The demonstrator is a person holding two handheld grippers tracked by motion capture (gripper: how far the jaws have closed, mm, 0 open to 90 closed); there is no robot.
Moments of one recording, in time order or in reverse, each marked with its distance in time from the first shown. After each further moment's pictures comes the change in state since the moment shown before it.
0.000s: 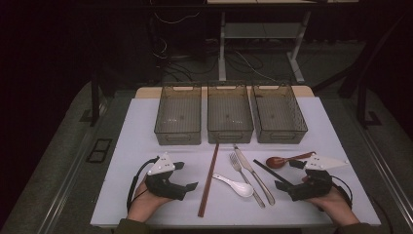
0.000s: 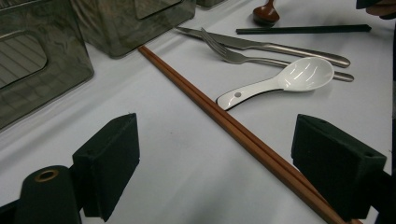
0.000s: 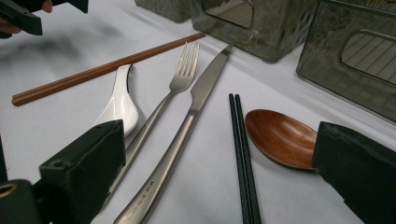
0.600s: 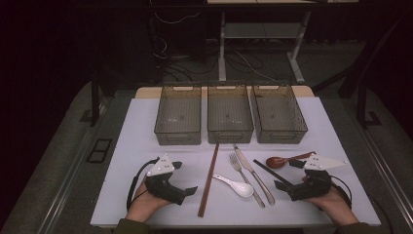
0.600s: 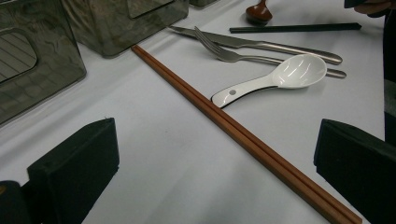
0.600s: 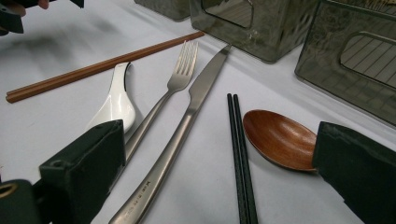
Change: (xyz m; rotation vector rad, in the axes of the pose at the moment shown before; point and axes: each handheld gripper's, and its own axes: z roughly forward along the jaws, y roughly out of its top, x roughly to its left) left arm 0.001 -0.004 0.000 -0.008 -0.029 0.011; right arm 0.000 0.000 0.001 0.007 -0.005 -0.011
